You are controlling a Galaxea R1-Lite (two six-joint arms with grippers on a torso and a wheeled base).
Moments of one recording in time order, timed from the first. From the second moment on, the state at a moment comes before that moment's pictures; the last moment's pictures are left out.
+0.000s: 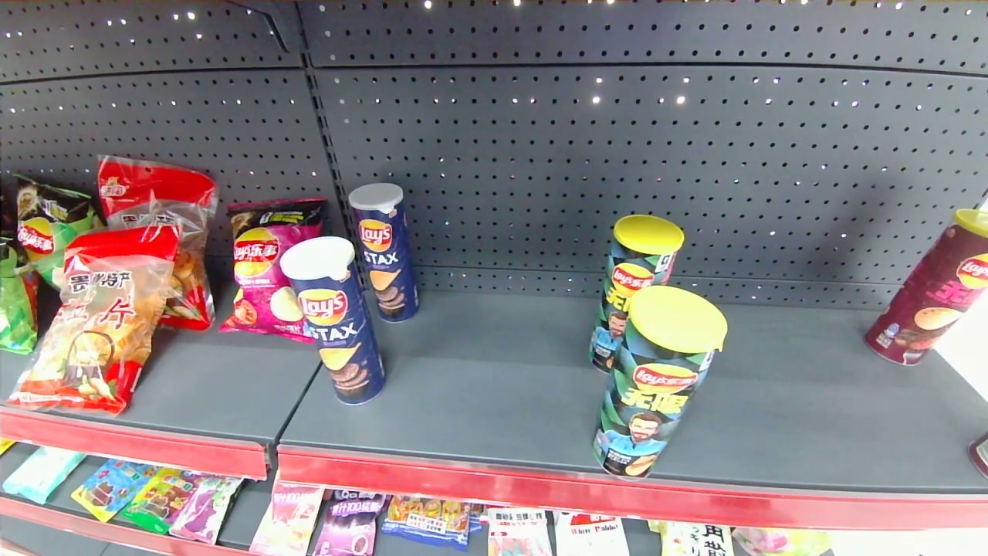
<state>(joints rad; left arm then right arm) 0.04 0.06 0.00 0.00 -0.01 0.00 -0.02 0.38 0.00 -0.12 -0.03 -0.21</state>
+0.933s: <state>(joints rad) 0.04 0.06 0.00 0.00 -0.01 0.00 0.00 0.00 0.00 -0.06 -0.06 -0.04</state>
